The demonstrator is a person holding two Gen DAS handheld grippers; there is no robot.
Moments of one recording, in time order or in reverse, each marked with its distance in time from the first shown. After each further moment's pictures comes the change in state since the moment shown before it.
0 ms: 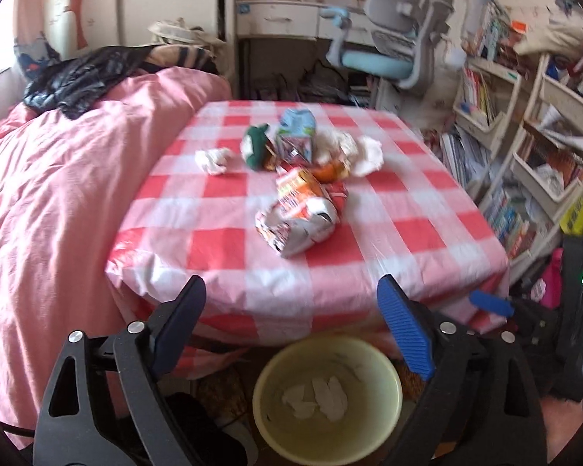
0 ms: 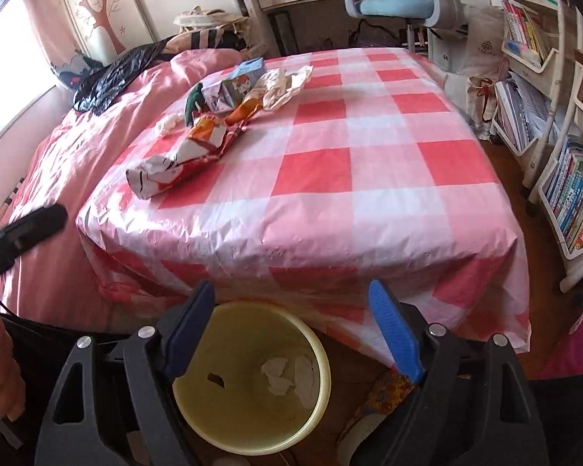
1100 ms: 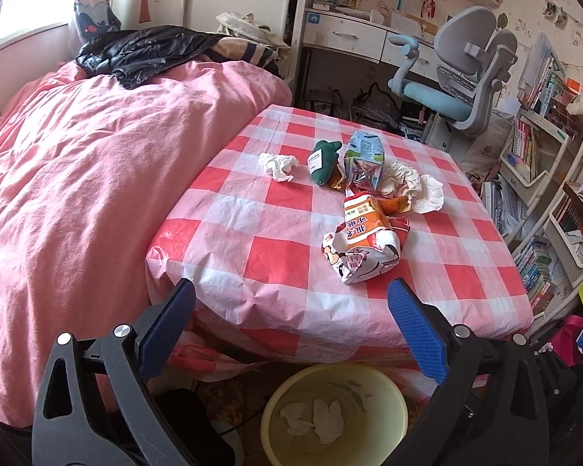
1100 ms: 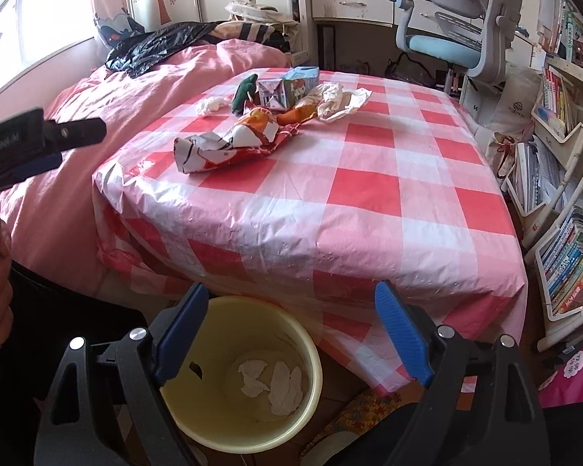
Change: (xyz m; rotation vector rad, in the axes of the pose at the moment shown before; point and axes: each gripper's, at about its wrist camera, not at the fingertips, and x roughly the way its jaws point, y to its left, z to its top) left arm 0.012 0.042 0.000 -0.194 -0.037 0.095; right arm -0.013 0.033 -0.007 -0.195 -0.066 -0.023
